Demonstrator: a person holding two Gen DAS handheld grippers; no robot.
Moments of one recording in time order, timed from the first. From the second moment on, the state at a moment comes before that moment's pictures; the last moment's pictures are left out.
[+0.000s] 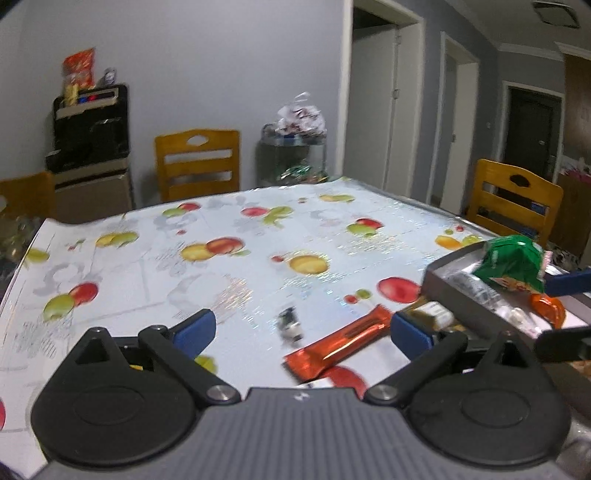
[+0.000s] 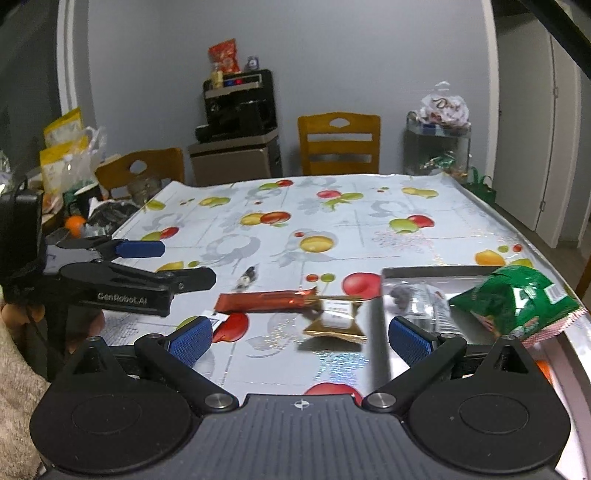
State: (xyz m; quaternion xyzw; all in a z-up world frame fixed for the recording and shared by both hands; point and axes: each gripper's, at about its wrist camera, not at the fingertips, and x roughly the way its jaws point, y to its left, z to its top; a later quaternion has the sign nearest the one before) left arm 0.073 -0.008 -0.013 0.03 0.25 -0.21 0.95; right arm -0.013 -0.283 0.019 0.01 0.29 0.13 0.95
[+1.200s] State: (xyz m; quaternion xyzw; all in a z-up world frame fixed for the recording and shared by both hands) left arm 0.069 0.011 -0.016 0.01 0.32 -0.18 0.93; right arm 0.048 -0.266 -0.004 0.00 0.32 0.10 0.94
